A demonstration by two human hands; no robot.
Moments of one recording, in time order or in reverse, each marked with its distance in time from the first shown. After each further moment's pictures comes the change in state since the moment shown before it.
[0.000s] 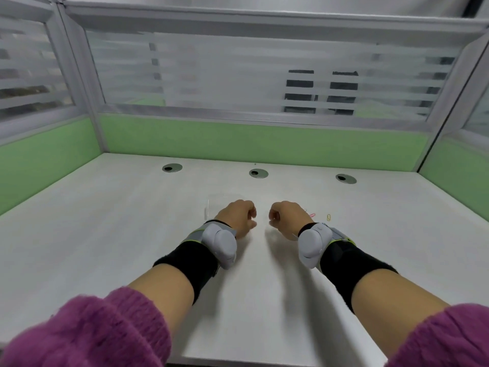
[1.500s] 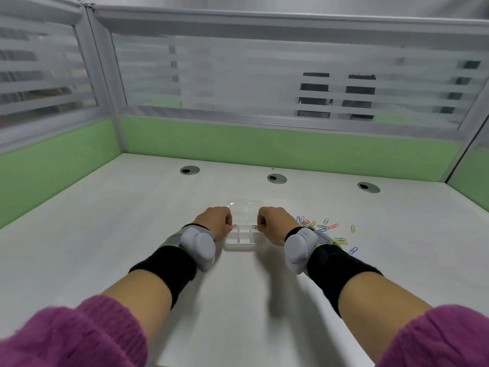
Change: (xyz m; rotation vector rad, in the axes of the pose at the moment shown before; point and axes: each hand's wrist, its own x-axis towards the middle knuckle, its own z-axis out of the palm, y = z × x) left_hand -0.006 -0.074 -0.032 0.091 -0.018 -0.185; right_hand 0.023 -0.062 0.020 -0.033 -0.106 -0.091
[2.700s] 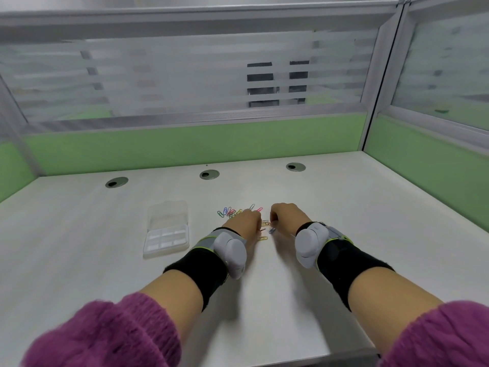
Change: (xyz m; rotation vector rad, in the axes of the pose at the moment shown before) left_hand -0.003 0.198 0.085 0.159 -0.121 0.348; right_hand -0.073 0.168 -0.037 0.081 0.081 0.276
